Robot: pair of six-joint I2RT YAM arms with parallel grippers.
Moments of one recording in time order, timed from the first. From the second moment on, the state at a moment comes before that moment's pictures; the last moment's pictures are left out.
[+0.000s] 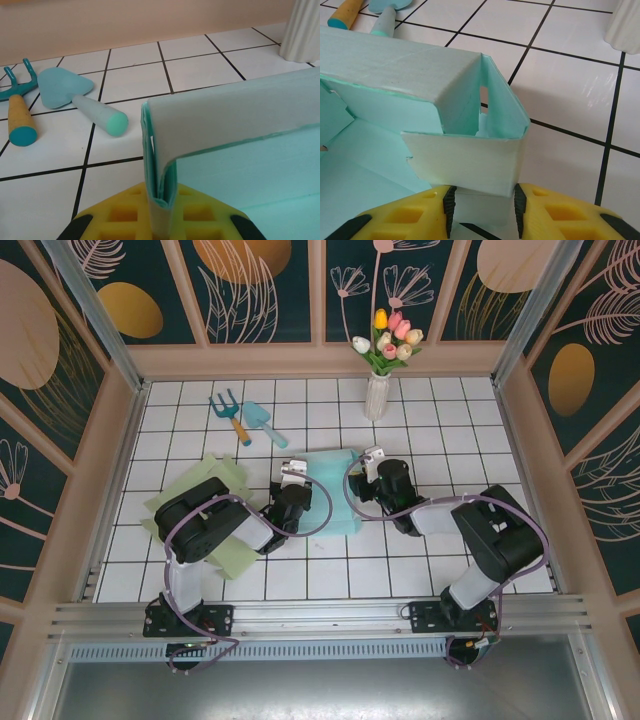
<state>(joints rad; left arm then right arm) -0.85 1.96 0.63 0.99 -0.72 -0.15 0.56 1.60 0.52 0.59 0.00 0.10</state>
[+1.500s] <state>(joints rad) -0.85 1.99 0.67 0.99 -0.70 -0.12 0.45 1.62 0.54 0.59 -0.20 0.05</state>
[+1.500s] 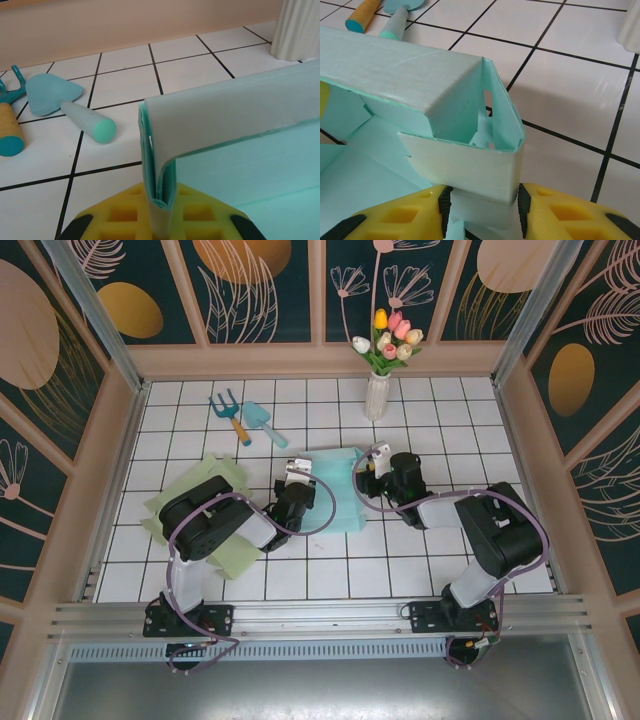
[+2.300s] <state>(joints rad) -0.85 1.99 0.67 0.99 -0.71 -0.12 0.57 1.73 0.59 0.68 -0.03 0.11</state>
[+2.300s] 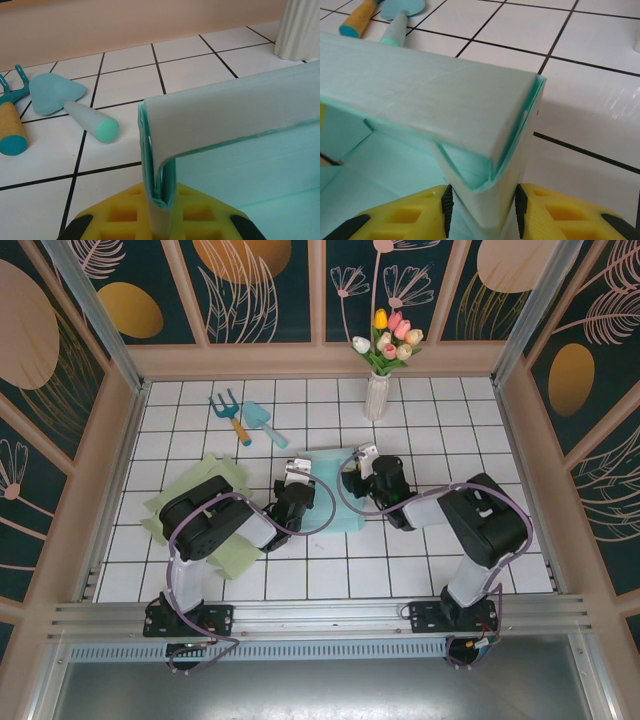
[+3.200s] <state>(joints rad) -0.87 2.01 0.75 0.93 -0.70 -0.13 0.69 1.86 0.71 0.62 0.64 0.34</state>
